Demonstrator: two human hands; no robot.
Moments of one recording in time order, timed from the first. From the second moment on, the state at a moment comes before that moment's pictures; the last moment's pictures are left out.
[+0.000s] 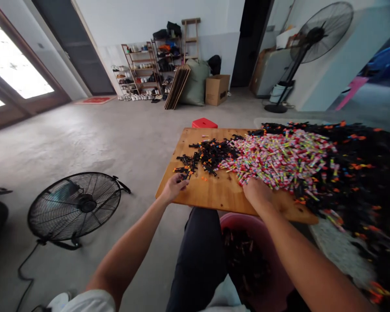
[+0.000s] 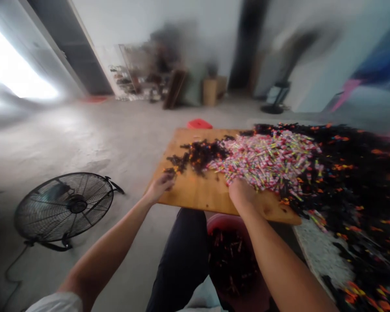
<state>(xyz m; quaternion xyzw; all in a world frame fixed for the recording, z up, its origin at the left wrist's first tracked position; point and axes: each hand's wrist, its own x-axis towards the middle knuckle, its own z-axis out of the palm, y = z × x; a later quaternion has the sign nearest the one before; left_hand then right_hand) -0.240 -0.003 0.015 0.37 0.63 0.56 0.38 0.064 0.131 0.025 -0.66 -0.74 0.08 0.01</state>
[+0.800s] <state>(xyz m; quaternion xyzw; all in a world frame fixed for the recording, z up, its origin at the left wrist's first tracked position) -0.134 0.018 0.015 0.12 0.46 0.74 0.47 0.031 0.127 0.018 -0.64 -0.77 0.08 0.04</state>
